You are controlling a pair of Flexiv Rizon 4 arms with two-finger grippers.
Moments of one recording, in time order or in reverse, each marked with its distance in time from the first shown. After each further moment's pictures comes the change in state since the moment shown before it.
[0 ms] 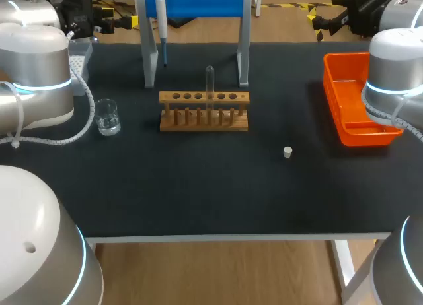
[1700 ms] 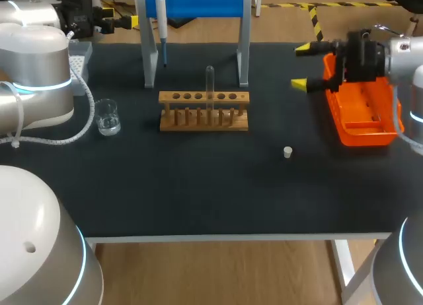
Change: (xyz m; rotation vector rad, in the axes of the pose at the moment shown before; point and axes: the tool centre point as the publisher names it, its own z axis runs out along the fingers) left arm 0.000 0.000 0.000 0.000 0.000 0.000; right arm 0.178 -0.048 -0.059 -0.210 0.652 -0.236
